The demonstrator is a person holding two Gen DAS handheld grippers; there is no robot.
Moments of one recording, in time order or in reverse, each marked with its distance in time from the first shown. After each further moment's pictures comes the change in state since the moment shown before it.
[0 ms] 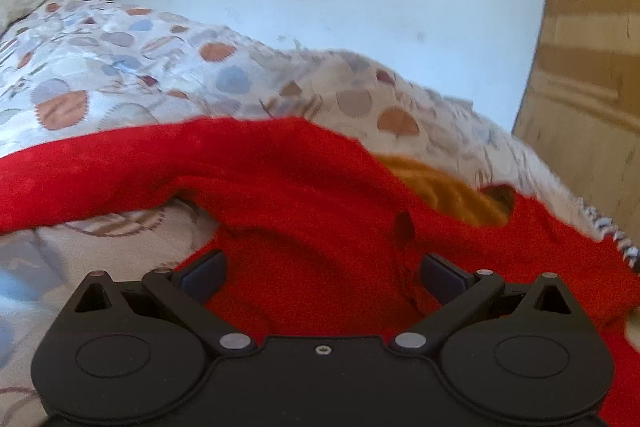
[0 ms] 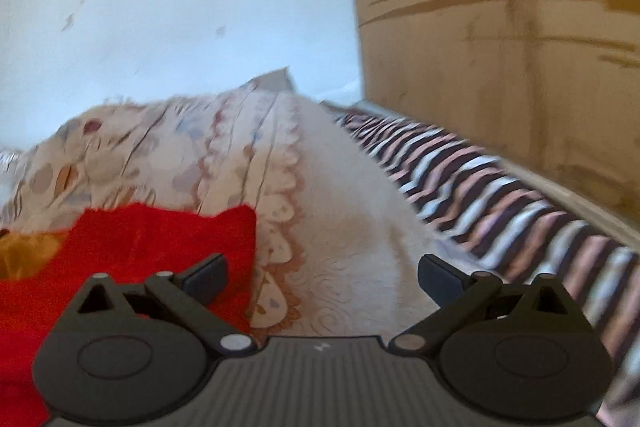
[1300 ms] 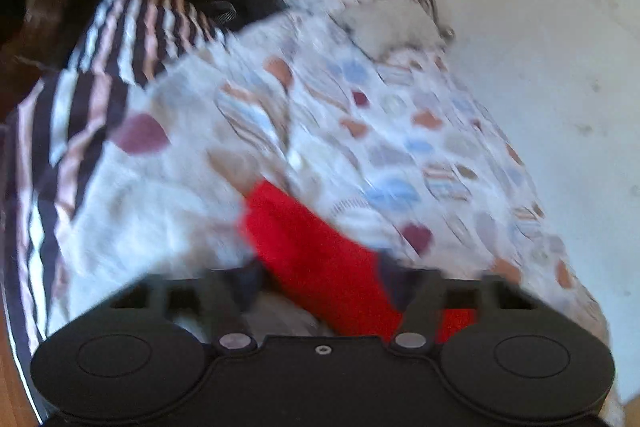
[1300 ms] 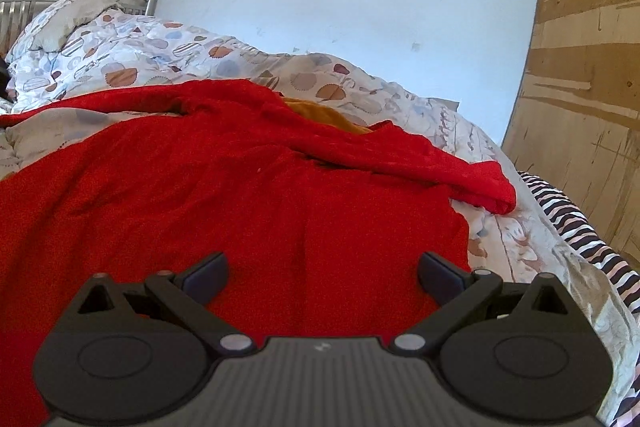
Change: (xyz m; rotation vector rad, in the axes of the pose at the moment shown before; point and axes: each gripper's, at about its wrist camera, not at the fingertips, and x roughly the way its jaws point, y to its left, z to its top) left arm -0.145 0.314 -0.006 -0.738 -0.259 0.544; right arm -0.203 0.163 -0.161 -0.497 -0.040 0.269
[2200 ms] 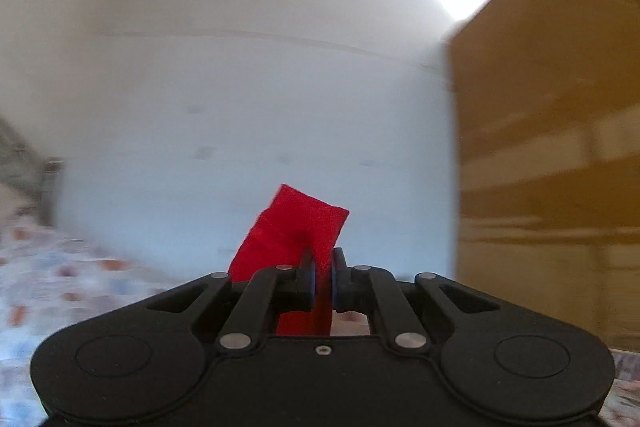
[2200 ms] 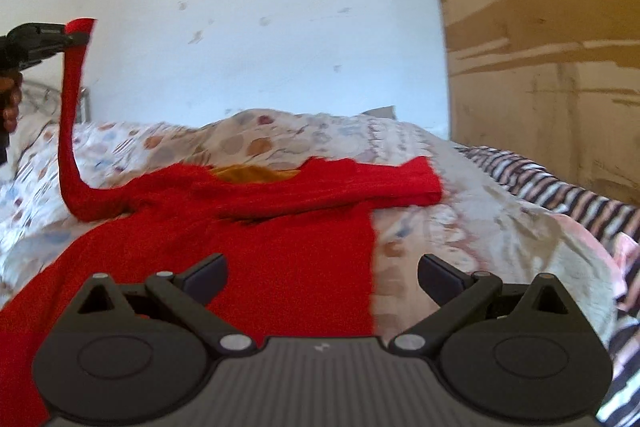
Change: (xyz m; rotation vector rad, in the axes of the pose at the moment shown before) left arm -0.129 -0.268 -0.054 0.757 -0.200 -1.025; right arm -0.033 -0.076 -0.006 0.368 -0.119 -0.085
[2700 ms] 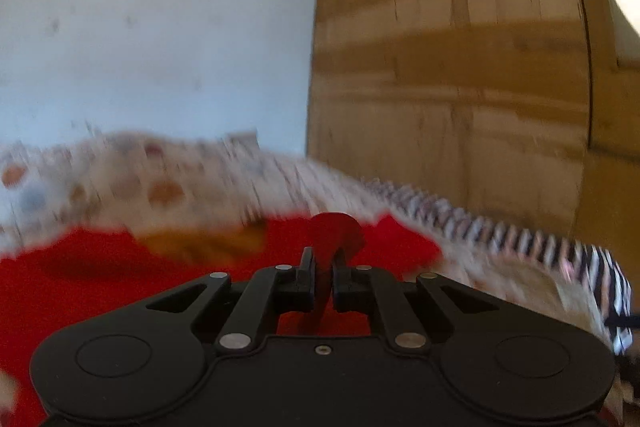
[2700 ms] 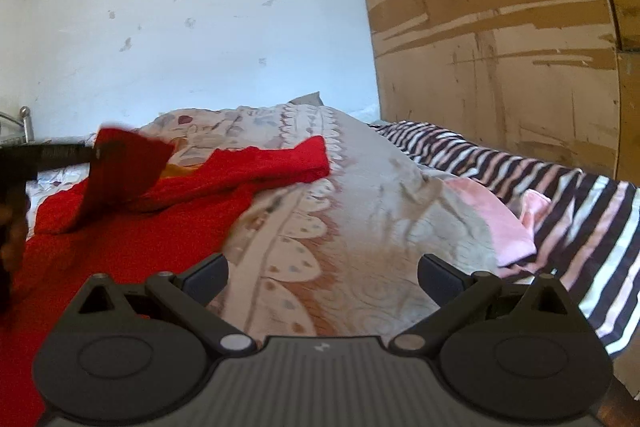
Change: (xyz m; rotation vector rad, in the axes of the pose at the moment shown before) left arm 0.029 -0.144 -0.147 0.007 0.413 -0.371; right arm -0.014 -0.071 -0.019 0.098 0.034 -0.153
